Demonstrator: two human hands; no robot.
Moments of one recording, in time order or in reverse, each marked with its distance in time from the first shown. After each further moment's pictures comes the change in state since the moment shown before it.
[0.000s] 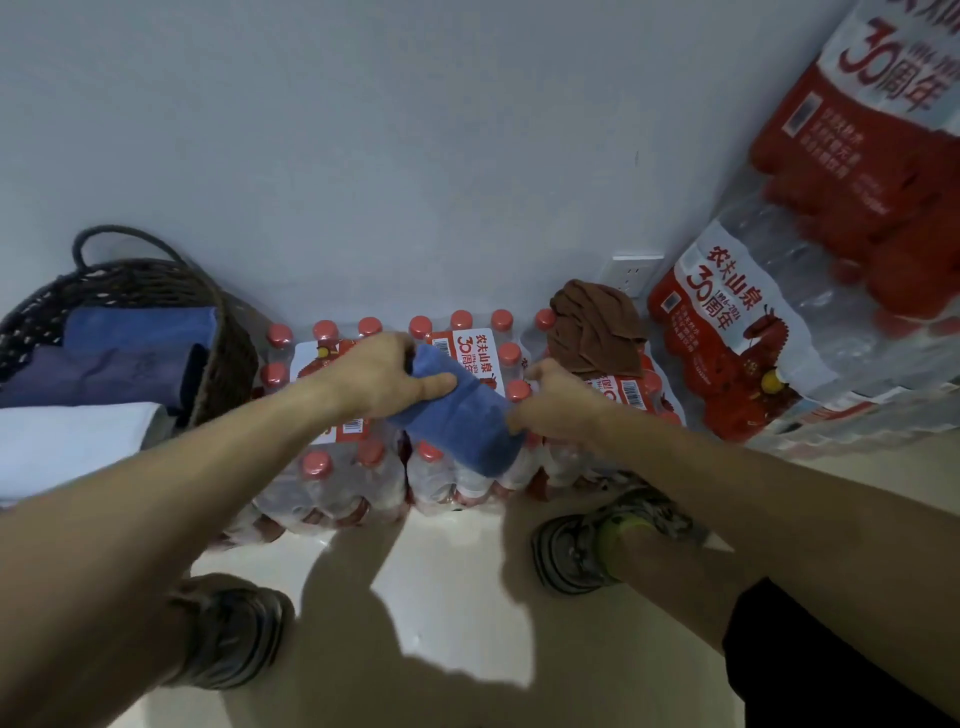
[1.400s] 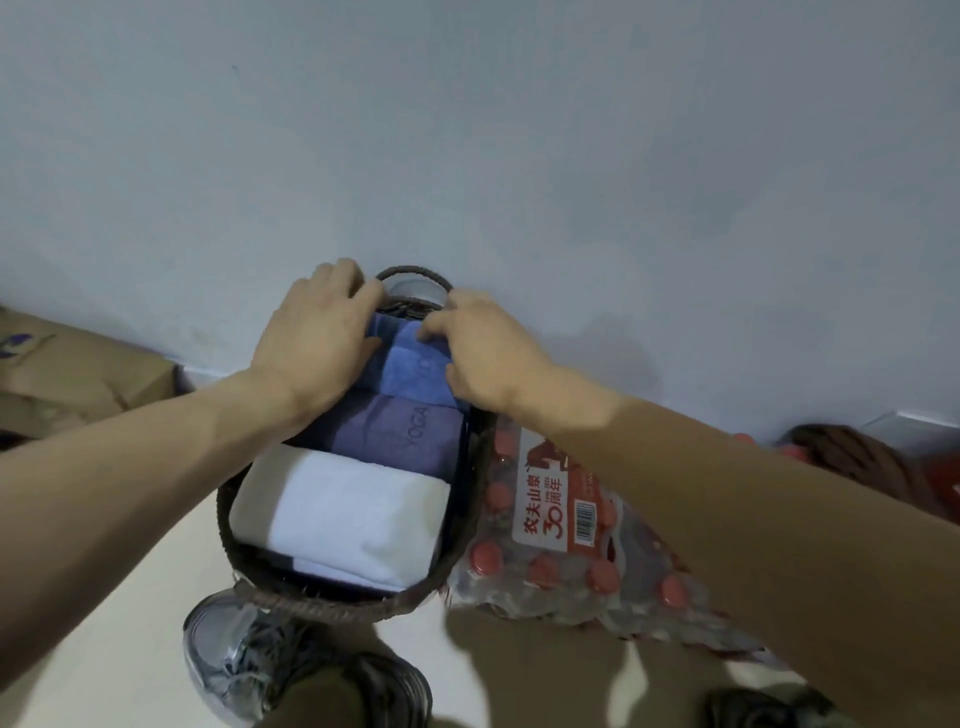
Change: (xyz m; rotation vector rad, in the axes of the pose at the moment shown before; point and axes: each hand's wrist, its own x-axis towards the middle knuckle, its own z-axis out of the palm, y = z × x) left_hand -0.019 -0.273 -0.157 0.443 0.694 0.028; right_hand 0.097 -0.307 0.182 -0.791 0.186 -0.856
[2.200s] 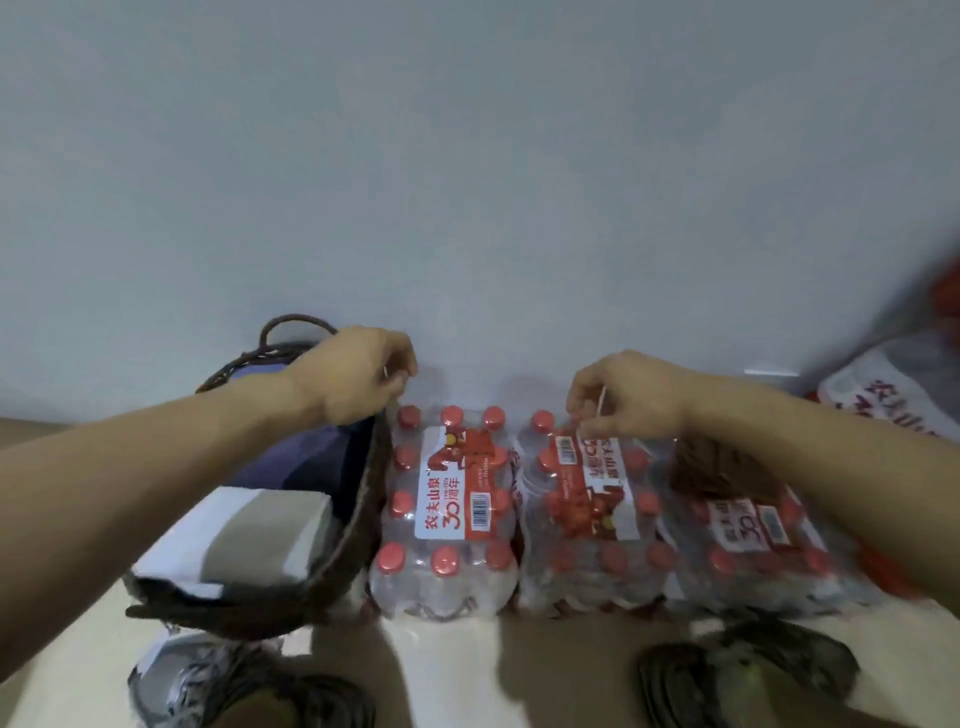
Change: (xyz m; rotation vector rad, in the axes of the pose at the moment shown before) left_hand 0.032 0.136 -0.039 -0.249 -0.346 0.188; right_hand -0.186 0.178 -0.084 0.056 -0.275 0.218
